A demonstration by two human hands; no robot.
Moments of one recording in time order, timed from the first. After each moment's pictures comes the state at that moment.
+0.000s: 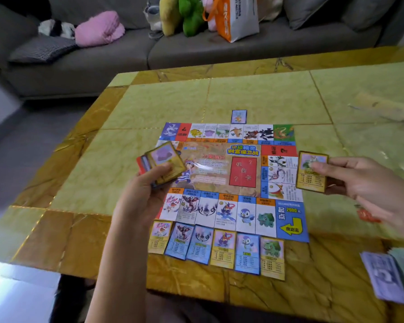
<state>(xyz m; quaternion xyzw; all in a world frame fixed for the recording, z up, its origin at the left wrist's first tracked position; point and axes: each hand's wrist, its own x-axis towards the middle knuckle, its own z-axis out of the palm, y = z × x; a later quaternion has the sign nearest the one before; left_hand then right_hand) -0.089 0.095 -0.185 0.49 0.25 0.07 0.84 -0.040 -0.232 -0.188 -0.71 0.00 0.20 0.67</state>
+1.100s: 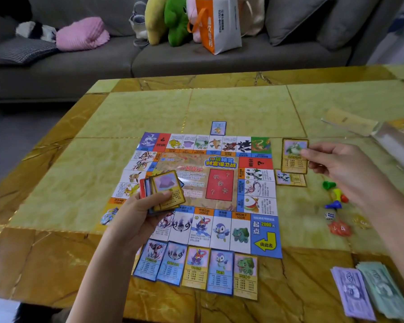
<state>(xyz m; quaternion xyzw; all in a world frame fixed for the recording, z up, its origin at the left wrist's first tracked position) -0.089 0.072 -0.206 0.53 0.26 -0.04 0.80 0.013 -0.257 -0.197 -0.76 0.04 0.04 0.65</state>
